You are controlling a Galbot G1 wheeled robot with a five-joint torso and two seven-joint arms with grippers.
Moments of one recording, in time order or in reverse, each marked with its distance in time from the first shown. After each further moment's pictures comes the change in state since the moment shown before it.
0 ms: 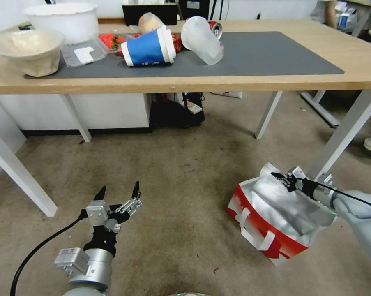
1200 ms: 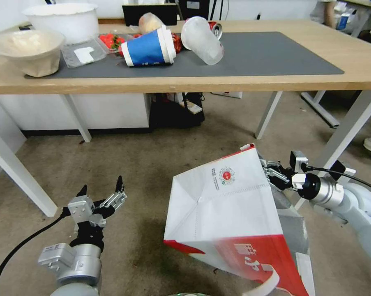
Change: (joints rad) left arm -0.011 -0.005 -0.037 -0.037 -0.022 0.022 -0.088; right arm -0.156 -0.030 0.074 0.456 0.717 -0.218 -0.481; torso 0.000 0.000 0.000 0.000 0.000
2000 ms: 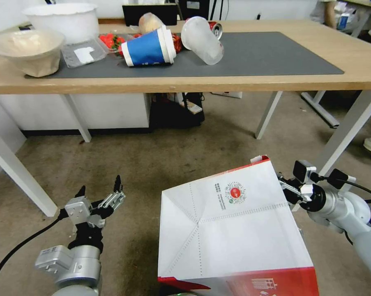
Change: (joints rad) left arm 0.013 -0.018 0.007 -0.003 0.010 -0.025 -0.008; right arm -0.047 0.037 0.009 0.000 0.043 -0.058 -0.144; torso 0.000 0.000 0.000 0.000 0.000
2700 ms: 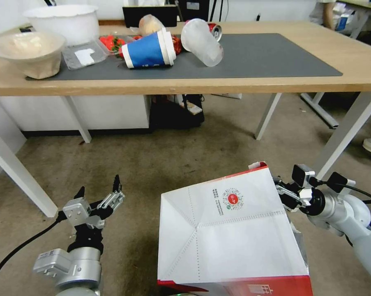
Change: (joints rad) left arm 0.012 0.005 0.014 -0.013 -0.024 -0.027 -0.025; right arm -0.022 0.009 0.011 0.020 -0.031 0.006 0.001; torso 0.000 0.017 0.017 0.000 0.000
